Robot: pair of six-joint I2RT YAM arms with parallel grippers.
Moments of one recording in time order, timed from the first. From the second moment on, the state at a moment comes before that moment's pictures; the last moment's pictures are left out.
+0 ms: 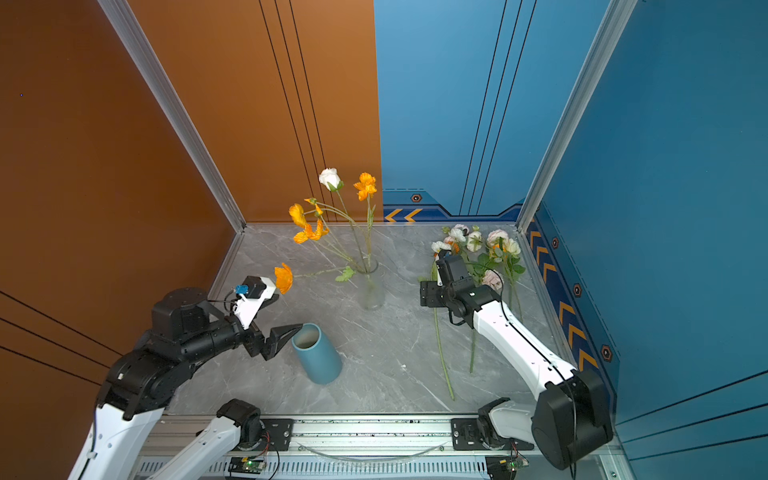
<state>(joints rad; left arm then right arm) -0.34 0.68 1.12 -0.96 0.41 0.21 0.39 1.34 0.98 -0.57 0.05 0.34</state>
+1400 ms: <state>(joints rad) -0.96 1.16 1.35 -0.92 0.10 0.35 0.32 1.74 1.00 -0.51 0.02 0.39</state>
